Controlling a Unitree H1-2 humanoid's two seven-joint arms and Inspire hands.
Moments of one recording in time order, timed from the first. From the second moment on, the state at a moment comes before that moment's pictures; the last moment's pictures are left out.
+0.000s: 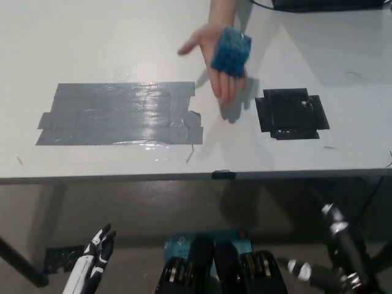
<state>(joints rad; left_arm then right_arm) 0.16 0.19 -0.05 -0.05 0.07 -0.07 -0.07 0.10 -0.17 0.09 -0.38 -0.18 -0.07 0.07</state>
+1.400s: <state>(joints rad) 0.10 0.20 -0.05 -0.08 0.08 -0.05 -0.09 -1.20 -0.33 0.34 0.77 -0.25 0.30 0.39</state>
